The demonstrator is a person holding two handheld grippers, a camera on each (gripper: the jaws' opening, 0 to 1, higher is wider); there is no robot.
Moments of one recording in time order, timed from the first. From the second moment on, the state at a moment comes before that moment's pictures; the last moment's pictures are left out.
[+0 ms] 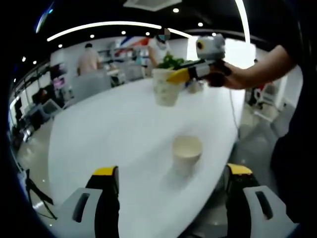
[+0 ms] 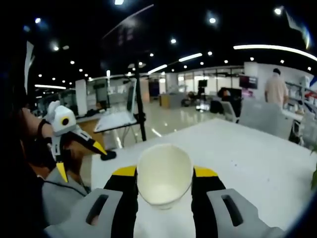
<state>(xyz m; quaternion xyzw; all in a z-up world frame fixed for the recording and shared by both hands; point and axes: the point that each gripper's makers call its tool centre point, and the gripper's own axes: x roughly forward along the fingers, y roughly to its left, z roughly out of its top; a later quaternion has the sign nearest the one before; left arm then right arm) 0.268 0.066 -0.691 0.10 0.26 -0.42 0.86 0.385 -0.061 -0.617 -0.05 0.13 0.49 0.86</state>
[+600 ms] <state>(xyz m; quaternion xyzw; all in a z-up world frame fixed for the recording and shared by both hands) 0.268 0.076 -0.687 0.07 0.25 -0.41 0.87 0.333 -0.038 -0.602 -0.04 0.12 0.53 0.84</state>
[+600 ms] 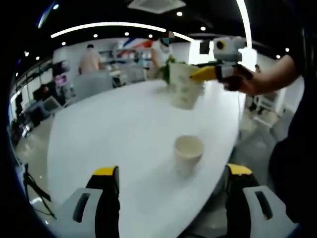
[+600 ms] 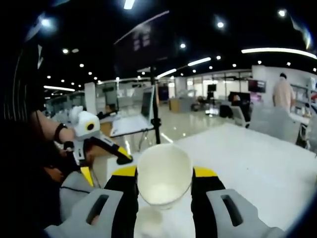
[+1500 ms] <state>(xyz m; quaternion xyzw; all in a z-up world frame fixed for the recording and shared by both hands) 0.267 0.084 -0.698 0.06 0.27 -0.41 0.87 0.304 -0.018 -0.659 -0.05 0.17 0.54 0.82</state>
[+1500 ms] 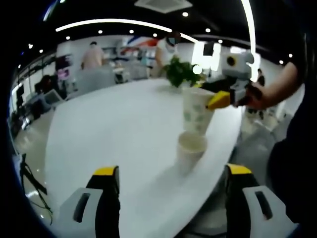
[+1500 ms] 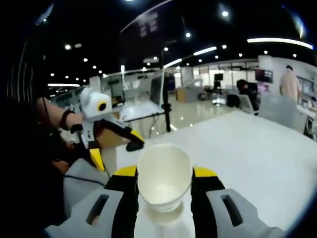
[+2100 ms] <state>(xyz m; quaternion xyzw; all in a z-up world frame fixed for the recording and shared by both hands) 0.270 0.090 -0.704 0.05 0.28 -0.41 0.87 0.301 -0.014 -0.696 -0.06 0.19 0.54 0.82</state>
